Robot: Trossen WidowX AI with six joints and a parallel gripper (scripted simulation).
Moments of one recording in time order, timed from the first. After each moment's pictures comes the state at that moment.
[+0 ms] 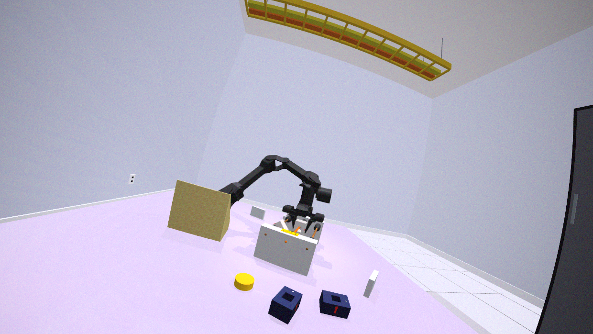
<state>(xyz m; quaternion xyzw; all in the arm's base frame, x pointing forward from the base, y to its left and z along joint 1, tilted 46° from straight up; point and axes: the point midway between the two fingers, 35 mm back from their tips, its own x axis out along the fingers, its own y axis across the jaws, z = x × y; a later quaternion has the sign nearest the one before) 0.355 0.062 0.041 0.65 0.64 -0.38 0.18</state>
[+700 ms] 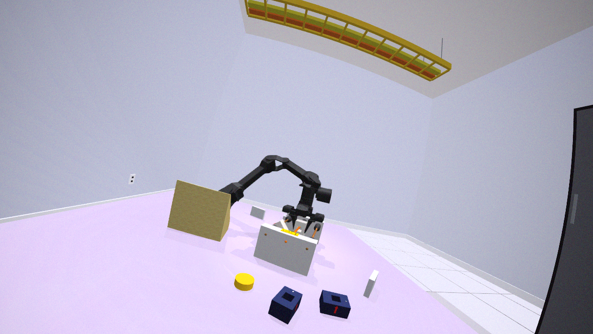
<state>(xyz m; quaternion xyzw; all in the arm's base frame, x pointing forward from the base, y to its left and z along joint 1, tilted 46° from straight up) 0.355 0.062 0.041 0.65 0.64 -0.38 0.18</state>
